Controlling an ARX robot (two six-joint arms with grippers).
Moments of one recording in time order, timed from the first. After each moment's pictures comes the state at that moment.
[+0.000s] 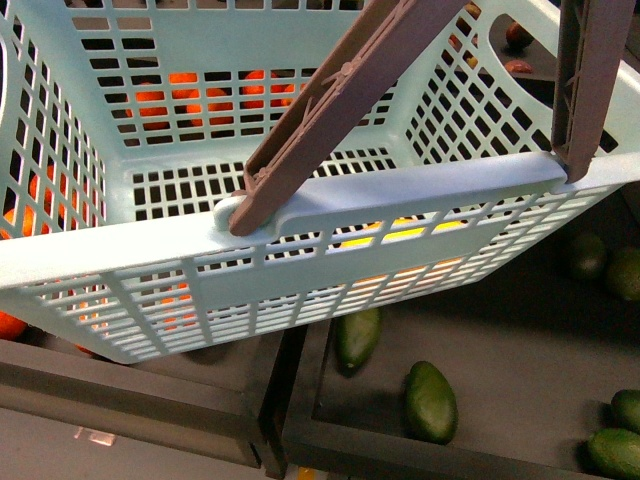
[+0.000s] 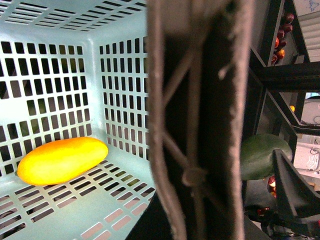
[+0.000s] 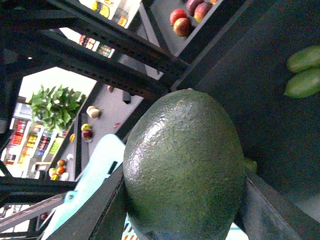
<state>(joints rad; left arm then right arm) -0.47 1.71 1.53 -0.44 0.19 -0.94 0.00 1.34 0.71 0.30 -0.06 1.00</state>
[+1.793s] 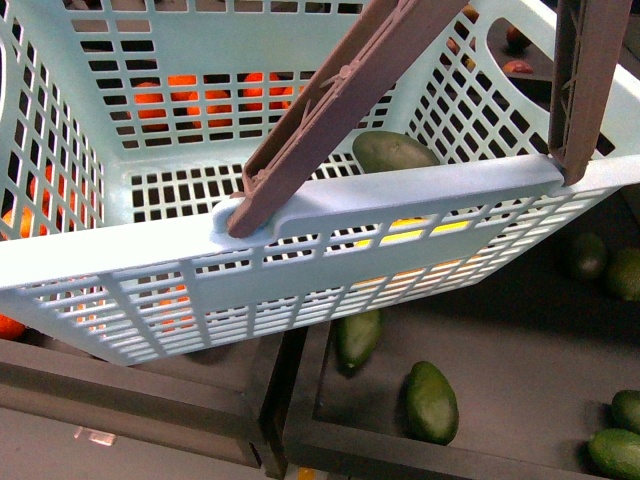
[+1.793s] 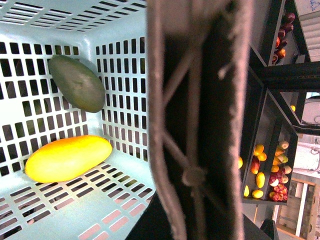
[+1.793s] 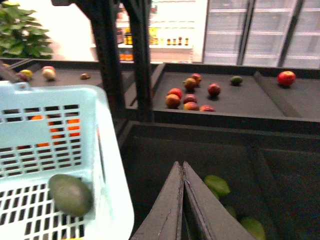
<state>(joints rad) -0.47 1.71 1.53 -0.44 0.19 -0.94 0.04 0.93 0.18 0.73 0.01 0.01</state>
